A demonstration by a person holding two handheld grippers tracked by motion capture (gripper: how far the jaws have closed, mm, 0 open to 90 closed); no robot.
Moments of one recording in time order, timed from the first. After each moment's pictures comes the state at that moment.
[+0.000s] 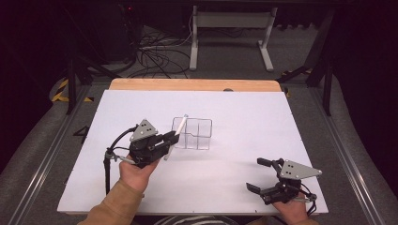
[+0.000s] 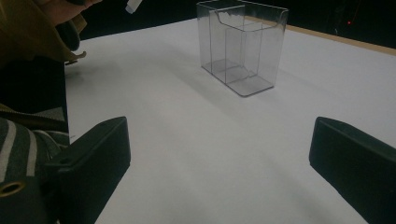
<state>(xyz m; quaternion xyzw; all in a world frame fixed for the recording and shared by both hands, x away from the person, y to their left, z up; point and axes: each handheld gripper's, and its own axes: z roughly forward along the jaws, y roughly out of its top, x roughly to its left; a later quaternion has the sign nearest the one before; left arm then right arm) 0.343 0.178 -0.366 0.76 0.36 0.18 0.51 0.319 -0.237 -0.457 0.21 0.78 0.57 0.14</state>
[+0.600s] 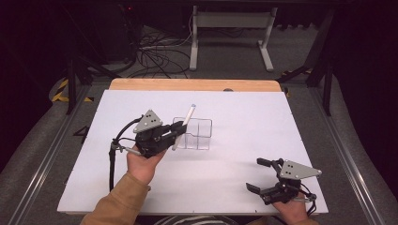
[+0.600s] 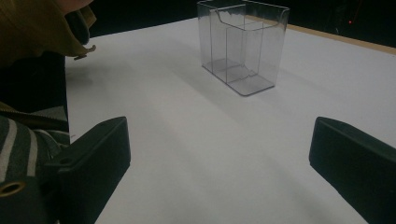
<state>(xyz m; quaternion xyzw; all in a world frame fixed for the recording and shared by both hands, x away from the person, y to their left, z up) 0.361 0.165 -0.350 0.74 0.33 0.18 0.55 0.319 -0.237 -0.458 0.21 0.78 0.57 0.14</state>
